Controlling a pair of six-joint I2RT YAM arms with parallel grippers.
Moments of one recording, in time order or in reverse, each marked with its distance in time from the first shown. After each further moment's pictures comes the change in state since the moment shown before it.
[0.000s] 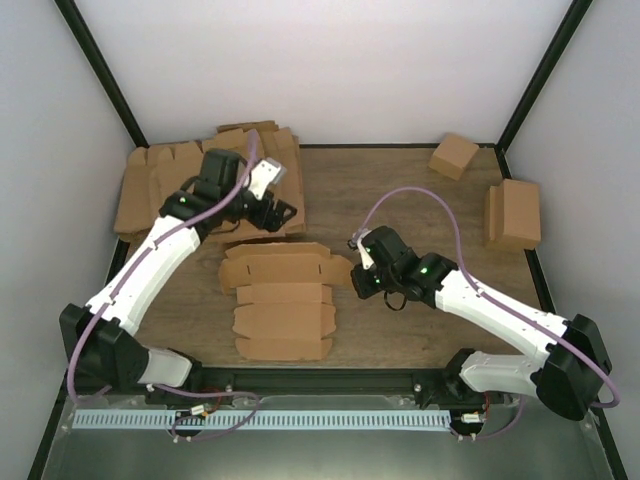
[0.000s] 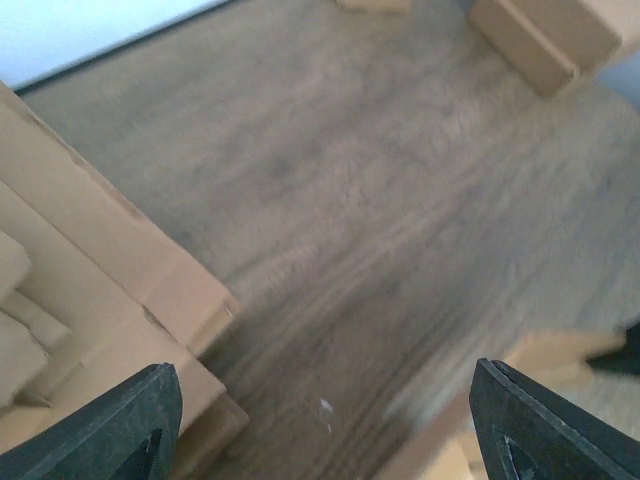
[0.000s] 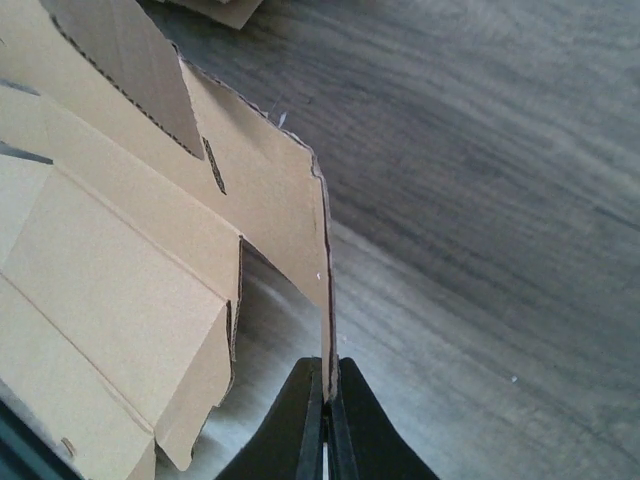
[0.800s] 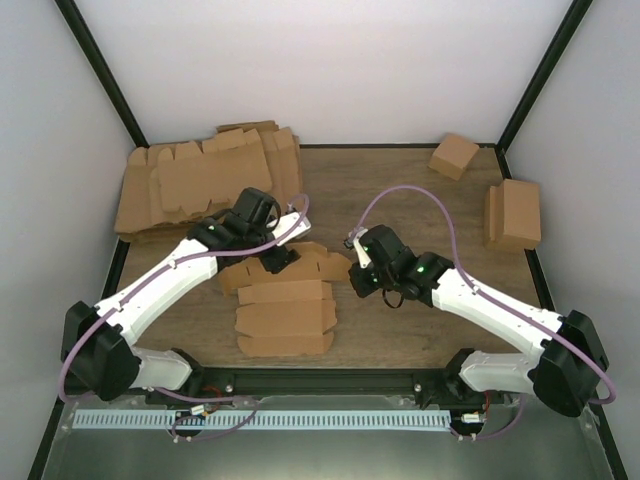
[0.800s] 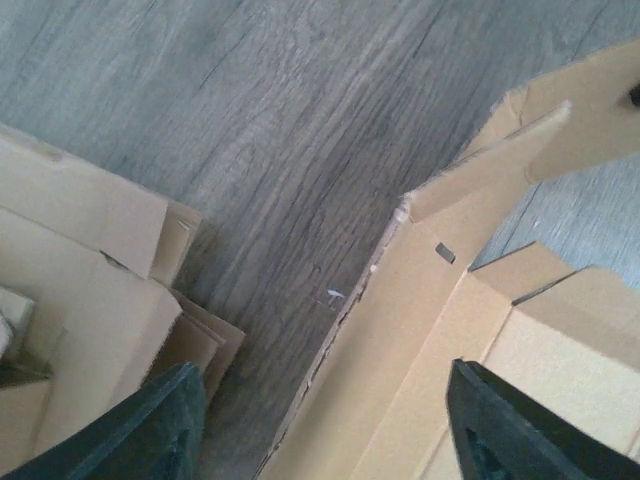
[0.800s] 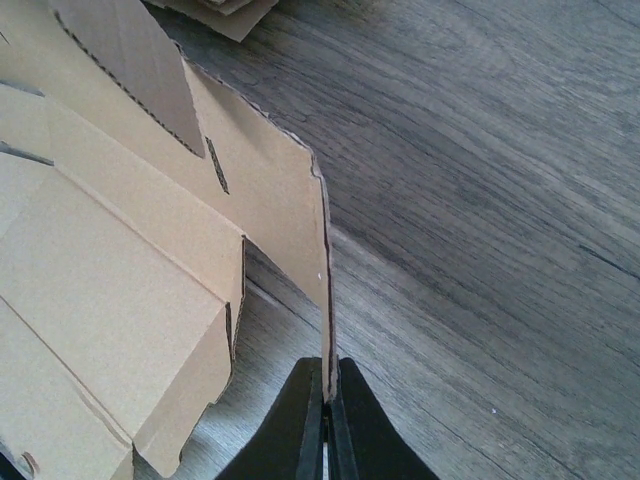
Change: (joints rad) left arm -0.221 -0.069 -0.264 -0.017 -0.235 0.324; right arm 0.000 0.025 0.000 0.051 0.032 -0.093
